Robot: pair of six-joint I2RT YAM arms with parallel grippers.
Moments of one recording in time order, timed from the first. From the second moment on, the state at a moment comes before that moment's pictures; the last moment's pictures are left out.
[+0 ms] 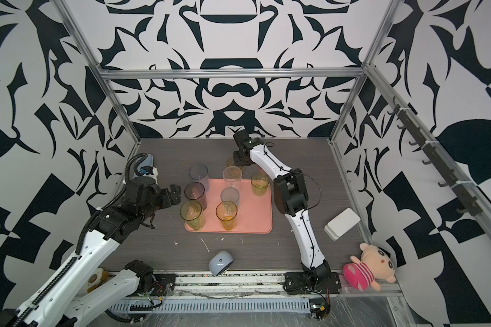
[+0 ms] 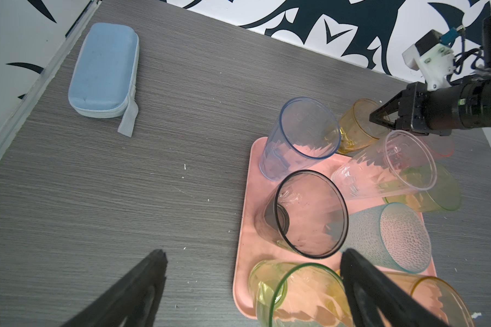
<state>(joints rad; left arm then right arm) -0.46 0.85 0.88 -0.71 -0.23 -0.51 0.49 2.38 2.20 -0.87 0.05 0.35</state>
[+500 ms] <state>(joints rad) -0.46 0.85 0.88 -0.71 -0.23 -0.51 0.49 2.38 2.21 -0.90 0.07 0.34</state>
